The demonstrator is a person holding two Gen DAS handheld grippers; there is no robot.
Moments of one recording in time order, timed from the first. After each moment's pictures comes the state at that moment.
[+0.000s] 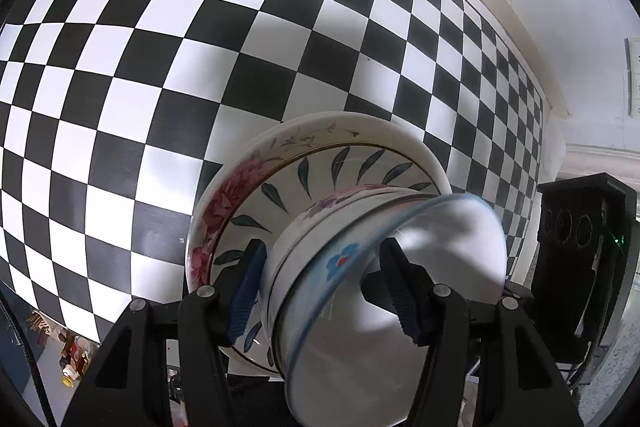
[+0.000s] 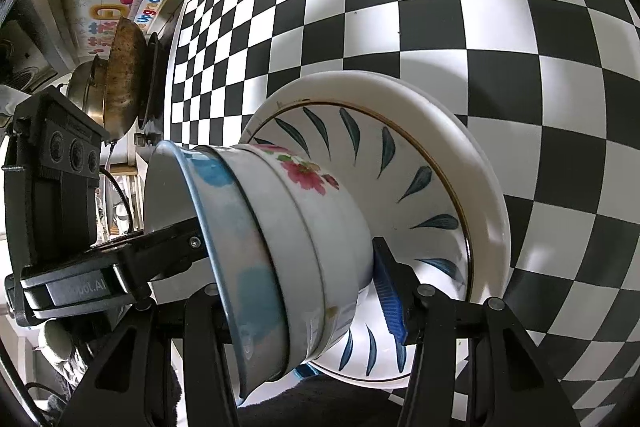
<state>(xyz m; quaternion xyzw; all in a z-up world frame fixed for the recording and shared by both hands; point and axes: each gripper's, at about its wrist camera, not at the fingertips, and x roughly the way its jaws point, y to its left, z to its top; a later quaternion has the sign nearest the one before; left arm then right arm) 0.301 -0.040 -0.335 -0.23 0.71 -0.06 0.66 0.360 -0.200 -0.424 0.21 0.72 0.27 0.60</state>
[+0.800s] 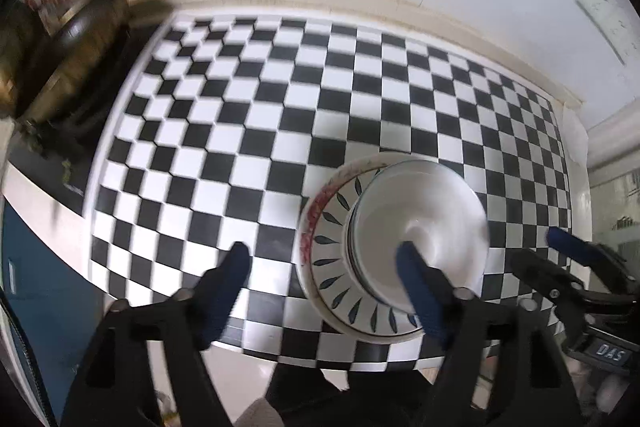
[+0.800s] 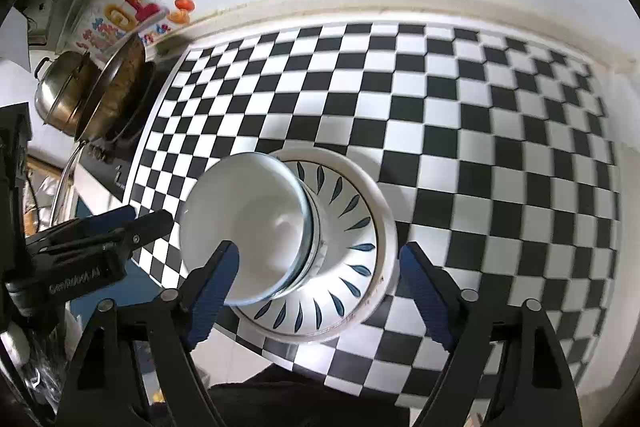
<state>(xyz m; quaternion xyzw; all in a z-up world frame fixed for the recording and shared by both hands) 0.225 -0.040 -0.223 -0.06 0.59 0.03 0.80 0.300 -0.223 -0.277 0.05 0.60 0.17 0.78</state>
